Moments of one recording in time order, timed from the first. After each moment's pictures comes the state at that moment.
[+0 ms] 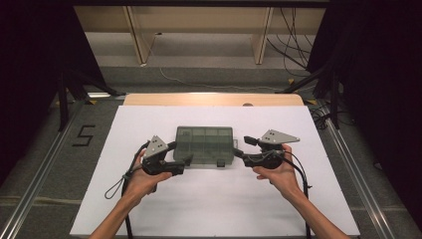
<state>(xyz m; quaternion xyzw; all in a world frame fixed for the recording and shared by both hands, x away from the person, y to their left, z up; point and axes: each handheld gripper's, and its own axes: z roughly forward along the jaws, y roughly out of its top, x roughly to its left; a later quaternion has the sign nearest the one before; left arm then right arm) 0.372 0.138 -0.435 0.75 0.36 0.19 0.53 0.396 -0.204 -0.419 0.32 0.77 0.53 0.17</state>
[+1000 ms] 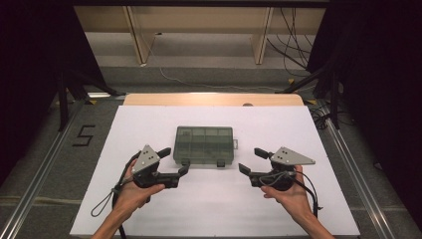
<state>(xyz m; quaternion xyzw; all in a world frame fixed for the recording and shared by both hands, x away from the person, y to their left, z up) 0.334 0.148 -0.422 0.74 0.34 0.20 0.55 0.342 -0.218 -0.419 0.33 0.75 0.55 0.18</state>
